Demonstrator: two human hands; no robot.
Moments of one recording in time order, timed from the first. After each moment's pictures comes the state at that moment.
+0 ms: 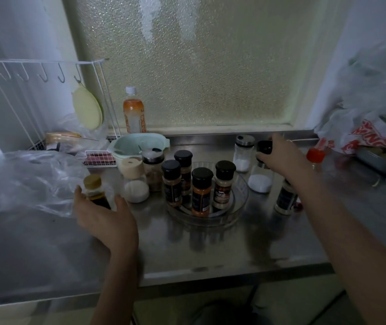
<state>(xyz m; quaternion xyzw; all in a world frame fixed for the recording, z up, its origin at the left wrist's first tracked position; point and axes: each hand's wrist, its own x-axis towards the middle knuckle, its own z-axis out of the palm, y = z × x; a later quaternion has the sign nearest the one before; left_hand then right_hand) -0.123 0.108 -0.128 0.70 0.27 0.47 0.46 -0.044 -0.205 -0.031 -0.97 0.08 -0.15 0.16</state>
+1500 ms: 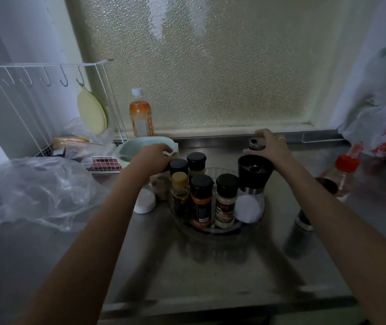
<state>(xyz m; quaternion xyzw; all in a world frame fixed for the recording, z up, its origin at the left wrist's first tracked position) 0.006 0.103 -0.038 0.97 -0.02 0.04 0.25 0.050 -0.190 -0.059 -0.93 0.00 -0.14 0.33</state>
